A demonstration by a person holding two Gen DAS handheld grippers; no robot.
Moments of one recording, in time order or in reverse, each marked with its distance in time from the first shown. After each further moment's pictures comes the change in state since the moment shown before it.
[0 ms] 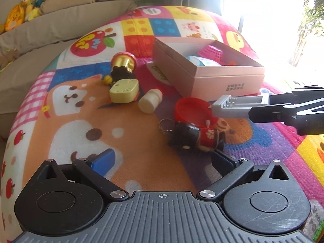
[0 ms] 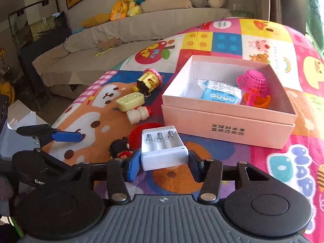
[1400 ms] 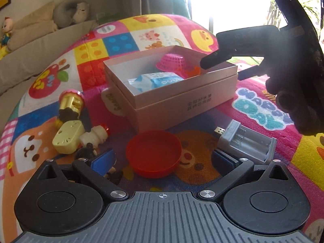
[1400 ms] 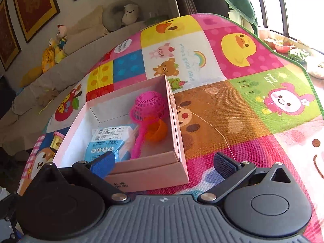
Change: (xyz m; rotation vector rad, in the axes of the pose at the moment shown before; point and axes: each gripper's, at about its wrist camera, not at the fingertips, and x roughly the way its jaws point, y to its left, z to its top) left arm 0.043 -0.060 0.032 0.205 -0.057 -0.050; right arm 0.038 -0.152 0.035 0.466 -0.085 -0.149
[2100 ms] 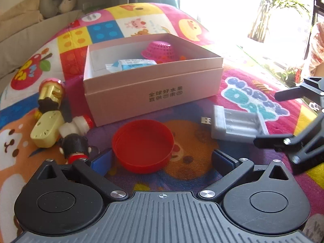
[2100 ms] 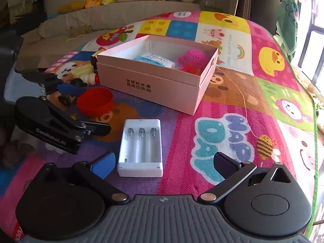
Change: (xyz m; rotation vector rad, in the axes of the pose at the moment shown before) left arm 0.018 -0.003 -0.006 0.005 0.061 -0.107; right arm -0.067 0.044 -0.110 -0.532 0.083 -0.150
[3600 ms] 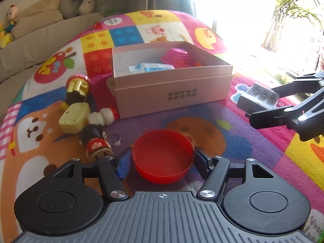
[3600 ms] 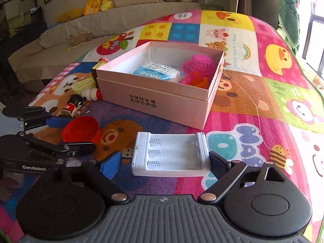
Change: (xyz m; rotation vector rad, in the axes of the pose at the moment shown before) left arm -0.039 0.003 -0.008 -0.057 -0.061 0.089; right arm -0.011 -0.003 0.030 0.094 -0.030 0.155
